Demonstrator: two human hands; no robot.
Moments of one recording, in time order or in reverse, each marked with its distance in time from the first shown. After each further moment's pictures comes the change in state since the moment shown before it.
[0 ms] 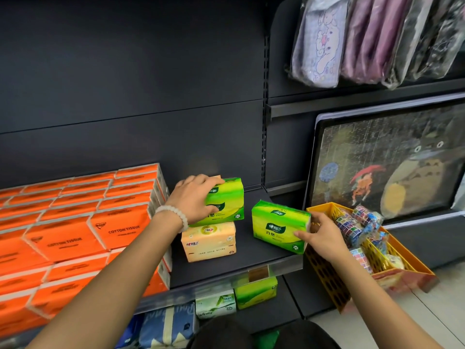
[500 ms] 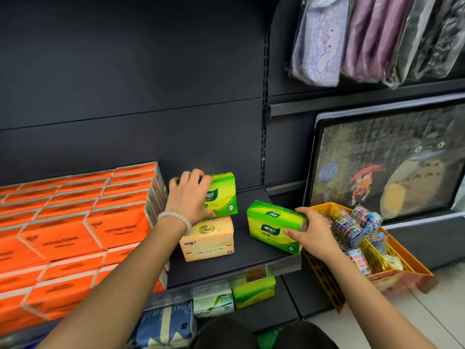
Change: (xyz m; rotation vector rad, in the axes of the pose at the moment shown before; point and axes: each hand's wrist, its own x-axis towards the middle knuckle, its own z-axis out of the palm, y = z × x) left_hand 0.002 0.002 0.017 0.207 0.159 -0.092; right_hand 0.002 -0.015 0.008 -0.241 0.033 -0.190
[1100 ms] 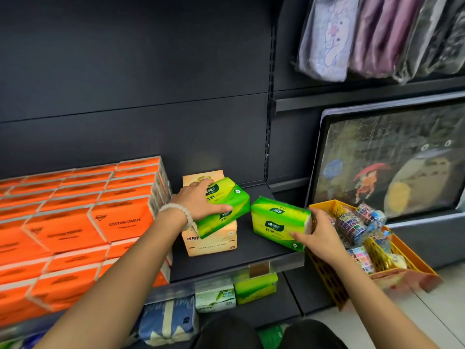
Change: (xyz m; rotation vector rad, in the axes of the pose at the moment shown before) left_hand 0.001 -0.006 0.006 -0.434 -0.397 -0.225; right_hand -0.009 0.009 0.003 0.100 -0.027 0.084
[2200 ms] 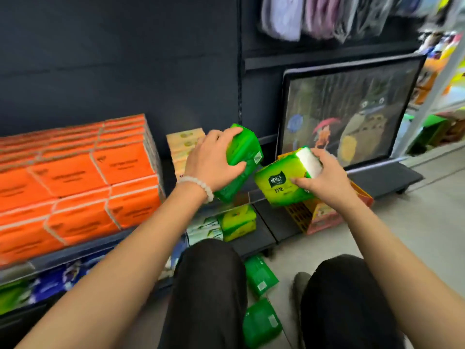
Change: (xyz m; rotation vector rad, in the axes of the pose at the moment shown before) left_hand -0.148 0.054 0.022 -0.078 0.401 0.470; right_hand -0.144 -0.046 -0.064 -0.106 0.212 -0.095
